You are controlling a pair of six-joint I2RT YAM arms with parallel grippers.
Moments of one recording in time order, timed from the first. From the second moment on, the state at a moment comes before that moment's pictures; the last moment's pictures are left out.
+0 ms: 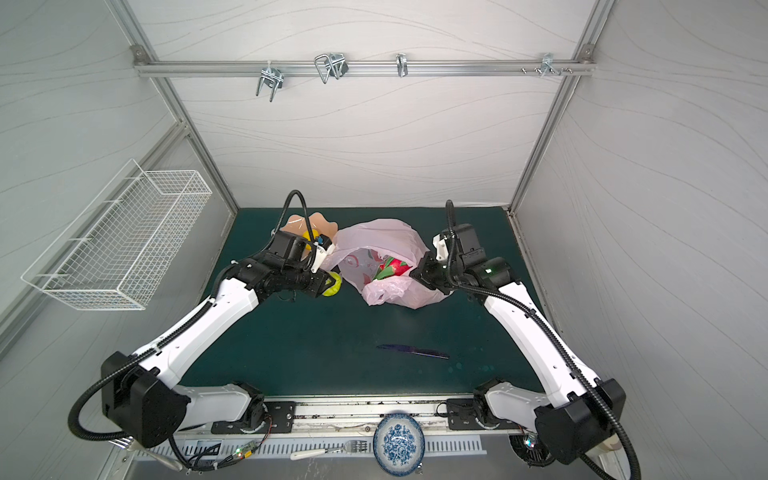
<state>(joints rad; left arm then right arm) -0.45 1.33 1.13 -0.78 0.17 0.09 0.47 1.18 1.21 -0.83 -0.43 0.85</state>
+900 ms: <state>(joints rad) -0.52 1.88 1.57 -0.98 0.18 0.24 0.48 1.18 1.21 -0.82 -0.43 0.85</state>
